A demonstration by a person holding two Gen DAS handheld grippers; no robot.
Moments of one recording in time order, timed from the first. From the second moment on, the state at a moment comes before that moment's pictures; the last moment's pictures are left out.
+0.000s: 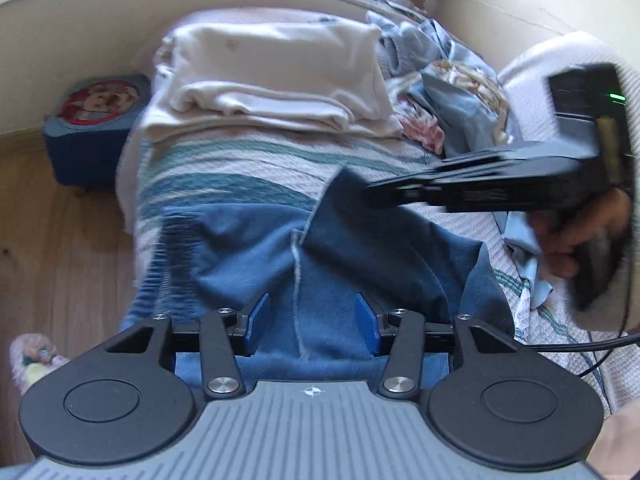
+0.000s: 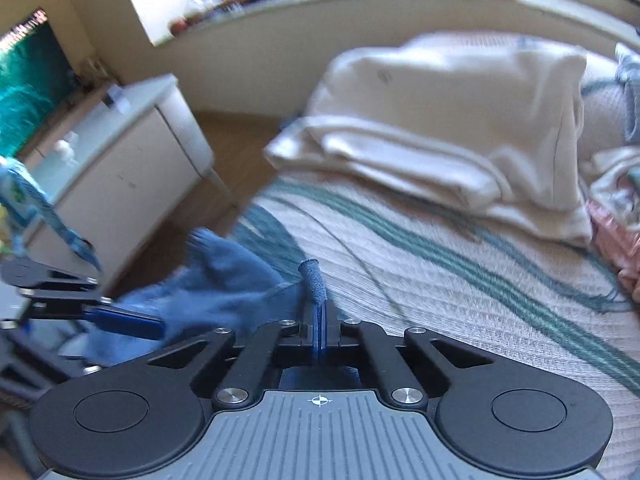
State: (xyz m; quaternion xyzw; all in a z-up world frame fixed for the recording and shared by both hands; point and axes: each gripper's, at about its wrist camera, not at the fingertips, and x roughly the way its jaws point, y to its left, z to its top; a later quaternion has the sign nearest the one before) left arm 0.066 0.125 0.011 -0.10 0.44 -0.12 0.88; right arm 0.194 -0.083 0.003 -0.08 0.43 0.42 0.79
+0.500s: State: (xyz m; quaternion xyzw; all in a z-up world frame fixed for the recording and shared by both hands) left arm -0.005 0.167 0.027 -0.18 0.43 -0.07 0.88; right arm 0.072 -0.034 -0.008 -0.09 0.42 0.49 0.76
